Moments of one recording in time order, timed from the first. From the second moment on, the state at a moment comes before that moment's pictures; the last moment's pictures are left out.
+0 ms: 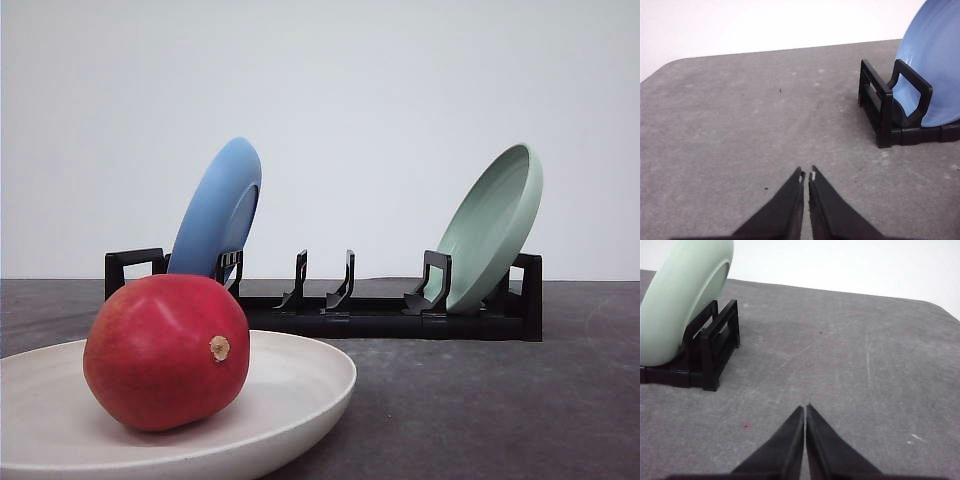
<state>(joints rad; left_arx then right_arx) -0.05 0.00 0.02 -0.19 -0.03 0.09 0.00 0.01 0.02 -0.17 0.00 -0.06</state>
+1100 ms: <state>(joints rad) -0.05 0.00 0.02 -0.19 -0.03 0.09 0.00 0.01 0.02 -0.17 0.00 -0.06</state>
